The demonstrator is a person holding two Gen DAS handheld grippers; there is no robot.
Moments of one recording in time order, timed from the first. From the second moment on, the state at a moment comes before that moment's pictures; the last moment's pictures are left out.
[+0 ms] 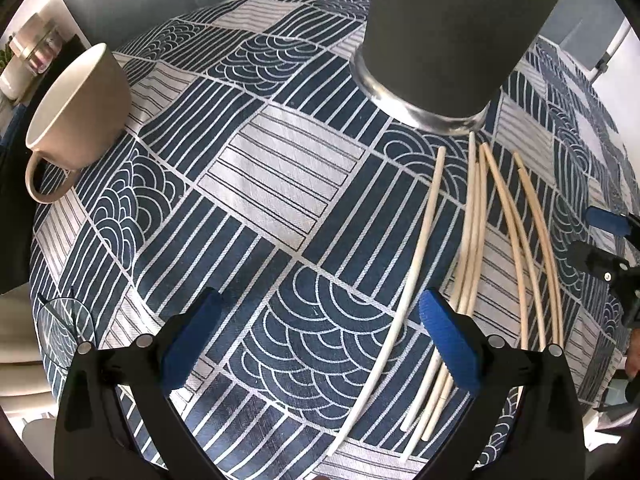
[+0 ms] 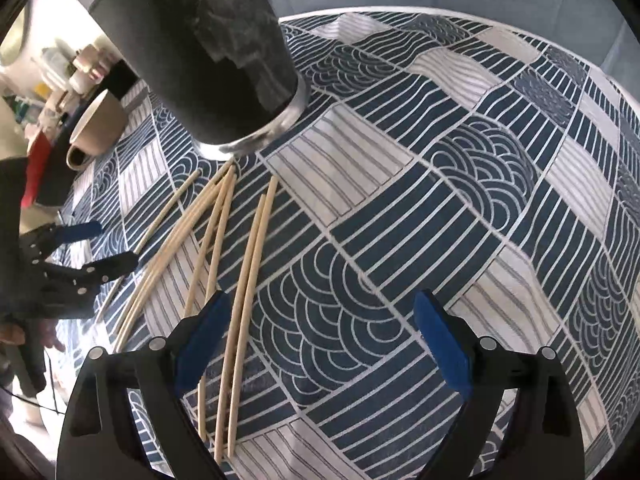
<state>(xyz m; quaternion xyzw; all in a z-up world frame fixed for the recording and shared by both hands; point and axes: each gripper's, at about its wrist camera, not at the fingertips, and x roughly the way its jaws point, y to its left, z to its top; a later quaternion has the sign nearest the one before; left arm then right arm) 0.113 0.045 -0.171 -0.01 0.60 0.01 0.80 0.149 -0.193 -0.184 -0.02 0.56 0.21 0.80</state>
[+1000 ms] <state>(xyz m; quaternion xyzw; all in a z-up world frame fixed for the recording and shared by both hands) 0.119 0.041 -0.178 0.01 0.58 -0.01 0.82 0.154 -0.204 -0.188 -0.13 0.57 0.18 0.79</state>
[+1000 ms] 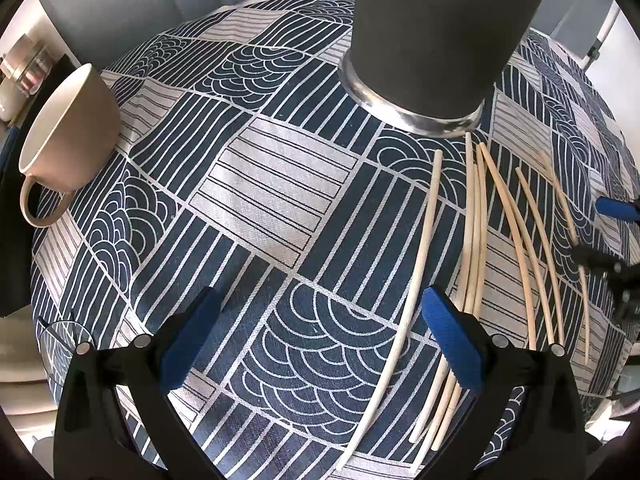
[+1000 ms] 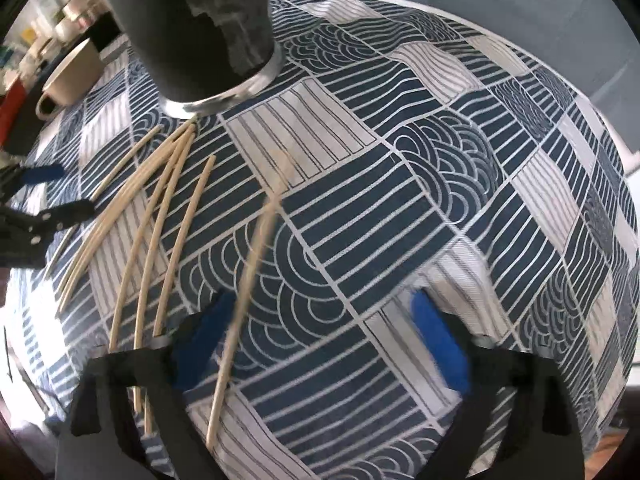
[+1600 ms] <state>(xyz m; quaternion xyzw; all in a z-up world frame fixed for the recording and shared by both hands) 0.099 0.064 -0.164 -0.08 0.61 -0.05 0.79 0.179 -0.283 -0.174 -0.01 0.61 0.15 0.78</state>
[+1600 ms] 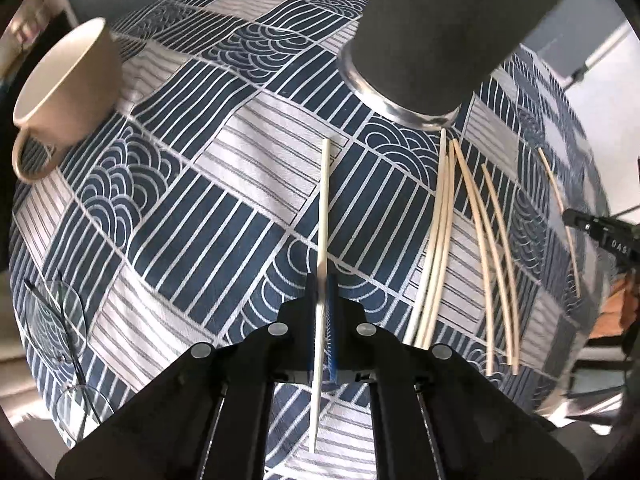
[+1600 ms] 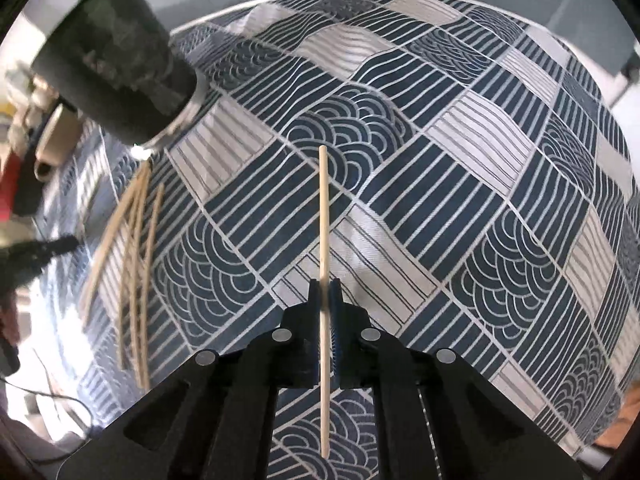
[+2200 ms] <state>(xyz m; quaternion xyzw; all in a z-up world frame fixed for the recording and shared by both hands) 0.134 0.073 -0.045 -0.05 0.51 -0.02 0.86 0.201 -0.259 -0.083 0.01 0.52 0.22 0.83</state>
